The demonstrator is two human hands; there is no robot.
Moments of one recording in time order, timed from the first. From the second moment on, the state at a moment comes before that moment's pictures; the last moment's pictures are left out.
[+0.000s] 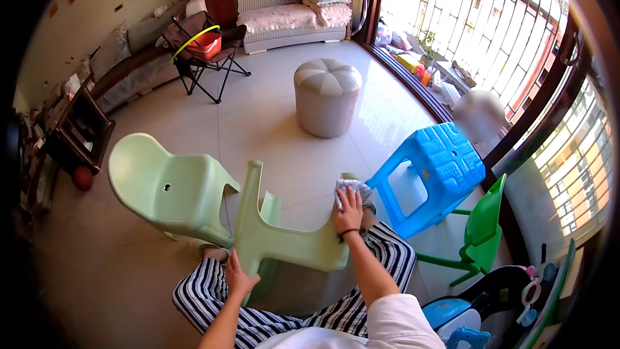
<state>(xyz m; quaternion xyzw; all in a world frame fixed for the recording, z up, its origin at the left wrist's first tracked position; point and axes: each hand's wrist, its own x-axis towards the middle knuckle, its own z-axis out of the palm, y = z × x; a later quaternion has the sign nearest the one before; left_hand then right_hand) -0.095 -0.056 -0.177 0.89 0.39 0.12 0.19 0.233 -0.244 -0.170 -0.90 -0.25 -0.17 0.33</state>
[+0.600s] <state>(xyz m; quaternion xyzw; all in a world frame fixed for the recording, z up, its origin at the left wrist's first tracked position) -0.093 -0.059 -0.170 0.89 0.40 0.10 0.20 0.079 -0.305 -0.242 -0.75 -0.02 0.01 0.66</state>
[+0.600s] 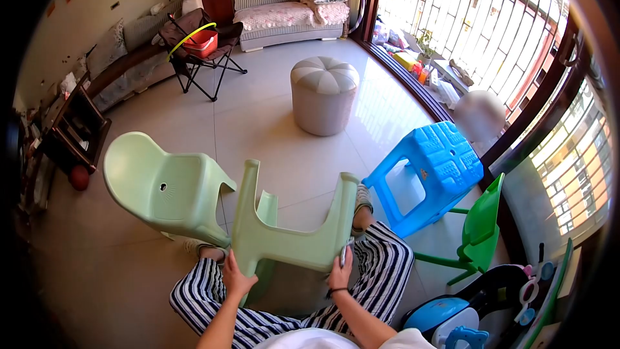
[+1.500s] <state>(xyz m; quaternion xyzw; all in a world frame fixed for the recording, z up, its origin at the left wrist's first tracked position) -0.095 -0.058 -0.174 0.89 0.39 0.11 0.20 0.114 -0.274 -0.157 -0.91 -0.30 -0.13 0.24</state>
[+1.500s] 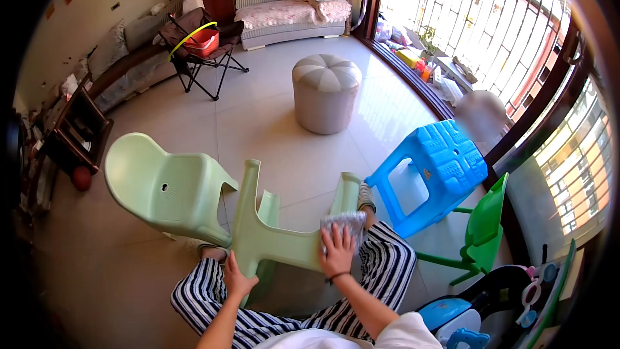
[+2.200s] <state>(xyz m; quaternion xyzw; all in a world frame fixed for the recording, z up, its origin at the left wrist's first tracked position) -0.094 -0.057 -0.174 0.89 0.40 0.12 0.21 0.043 -0.298 -0.168 -0.91 -0.24 -0.05 0.32</state>
